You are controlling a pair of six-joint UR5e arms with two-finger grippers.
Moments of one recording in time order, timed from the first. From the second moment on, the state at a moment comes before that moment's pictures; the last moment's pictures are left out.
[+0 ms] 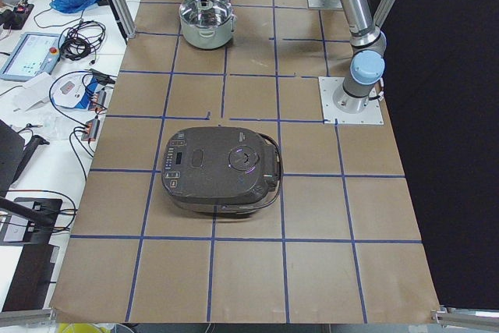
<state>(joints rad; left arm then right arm) -1.93 -2.17 -1.16 -1.30 1.52 -0.49 1.31 -0.94 1.52 -2.14 -1.57 -0.20</state>
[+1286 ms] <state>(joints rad) -1.60 -2.01 -1.18 -1.39 1.51 -0.10 1.76 -1.10 1.39 -2.01 -1.57 0.15</state>
